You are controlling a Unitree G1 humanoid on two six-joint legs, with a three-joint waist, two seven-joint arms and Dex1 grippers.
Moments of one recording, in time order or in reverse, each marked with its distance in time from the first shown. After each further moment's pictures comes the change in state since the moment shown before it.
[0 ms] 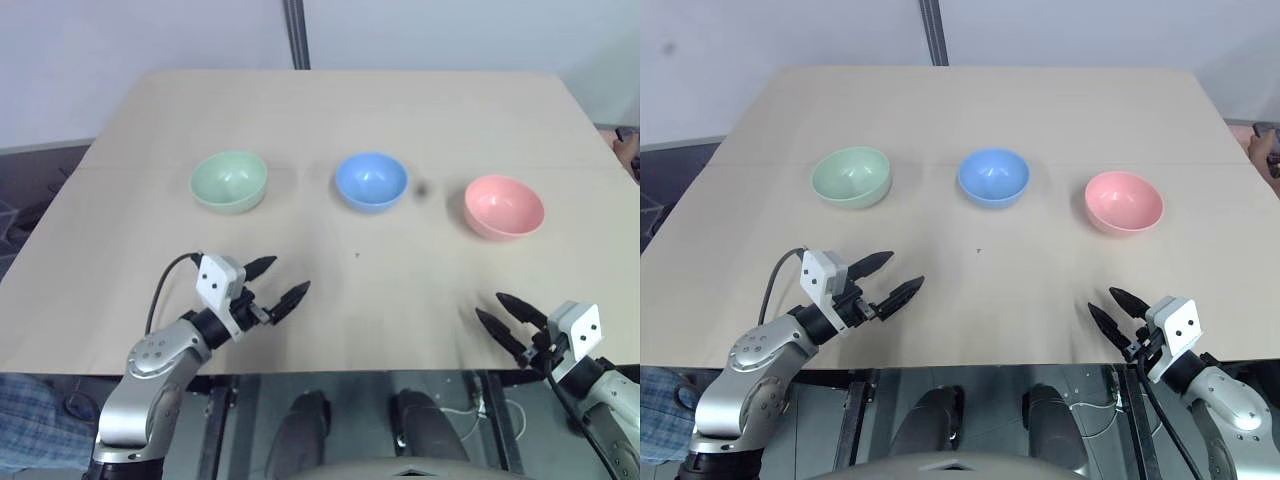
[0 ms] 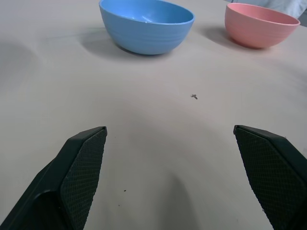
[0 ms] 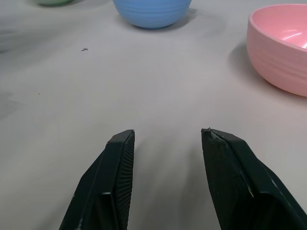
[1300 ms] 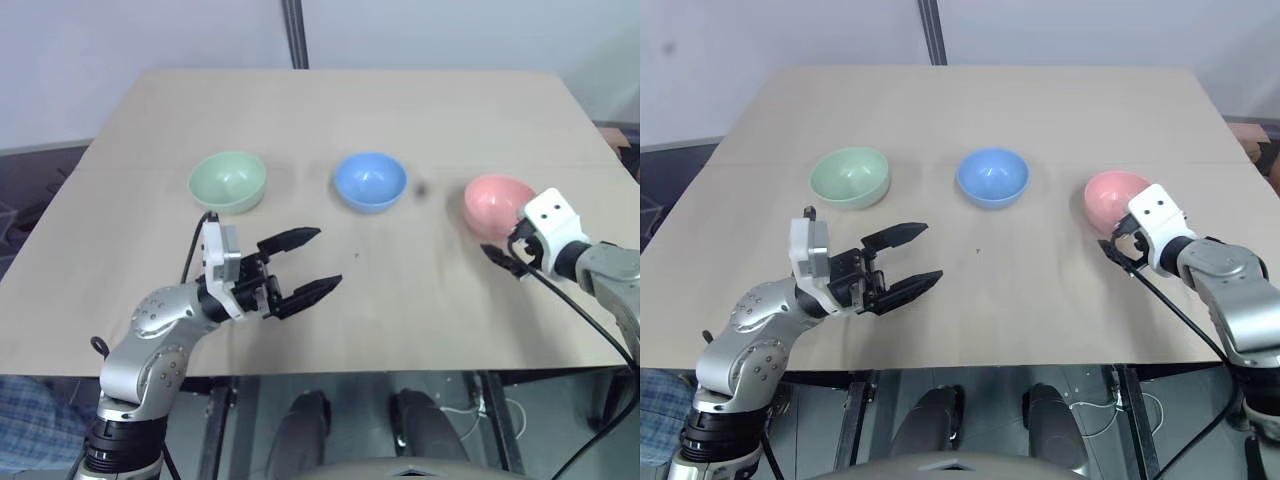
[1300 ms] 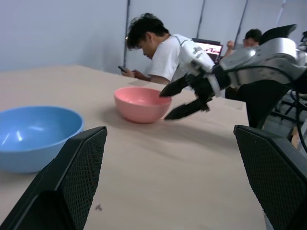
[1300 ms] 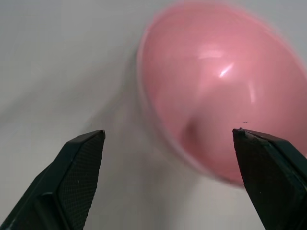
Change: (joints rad) left arm -0.205 0.049 -0.030 -0.004 -0.255 -0.027 -0.317; right arm -0.786 -0.408 0.296 0.145 -0.152 0.814 -0.174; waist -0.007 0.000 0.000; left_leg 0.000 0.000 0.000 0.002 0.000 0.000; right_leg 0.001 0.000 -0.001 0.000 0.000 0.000
